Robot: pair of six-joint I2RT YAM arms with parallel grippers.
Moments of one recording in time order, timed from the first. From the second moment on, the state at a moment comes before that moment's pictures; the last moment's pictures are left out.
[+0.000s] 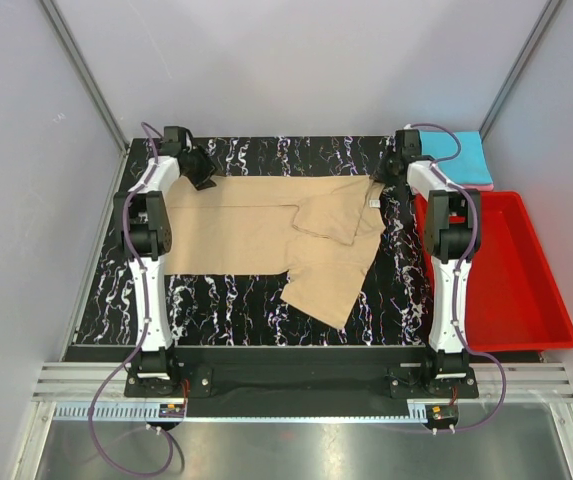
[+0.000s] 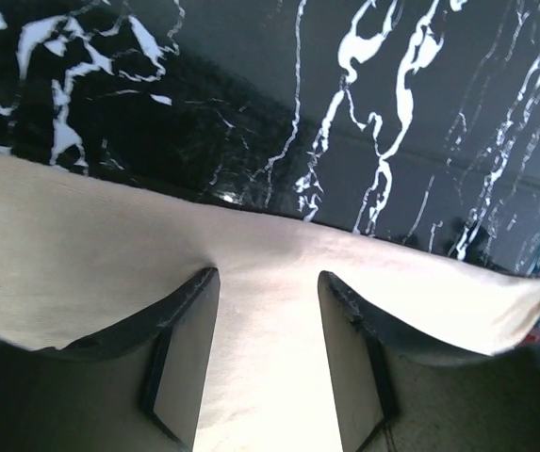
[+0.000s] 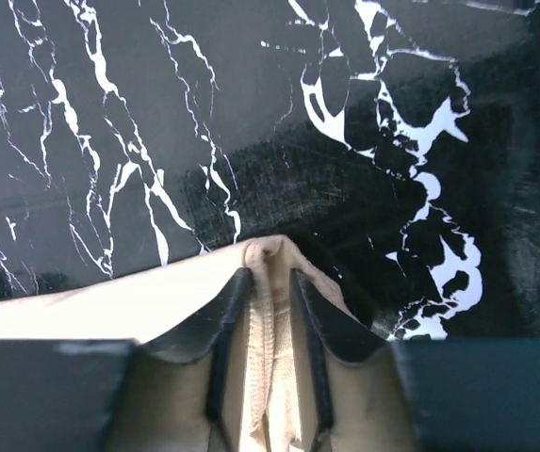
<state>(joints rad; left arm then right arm) 0.03 2.47 2.09 -0.53 0.35 -0.66 0.05 2.41 1.91 -0.28 -0.12 0.55</state>
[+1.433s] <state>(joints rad) 0.39 1.48 0.91 -0.56 0.06 -0.74 0.94 1.48 0.86 -0.80 0.16 1.11</state>
